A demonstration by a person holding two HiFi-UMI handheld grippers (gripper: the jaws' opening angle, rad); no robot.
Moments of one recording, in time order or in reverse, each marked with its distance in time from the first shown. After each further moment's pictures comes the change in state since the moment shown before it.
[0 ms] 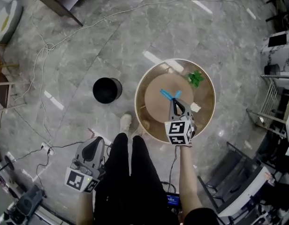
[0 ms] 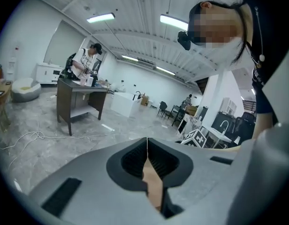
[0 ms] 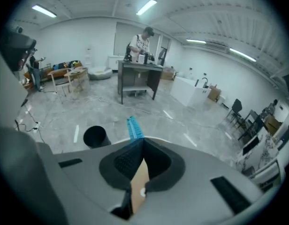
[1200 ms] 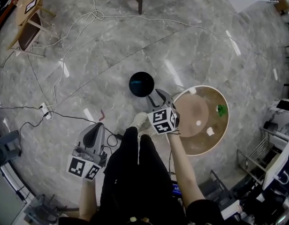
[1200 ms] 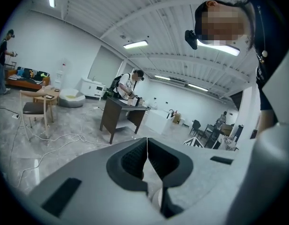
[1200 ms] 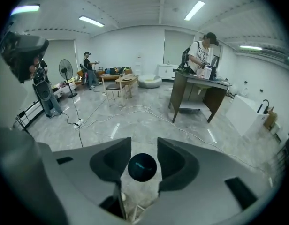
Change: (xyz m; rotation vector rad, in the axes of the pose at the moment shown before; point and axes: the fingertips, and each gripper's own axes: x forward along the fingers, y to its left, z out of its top) left arm -0.180 0.144 0.015 -0.161 -0.245 0.404; right arm 0.049 0.315 0.178 -0.331 -0.116 0.514
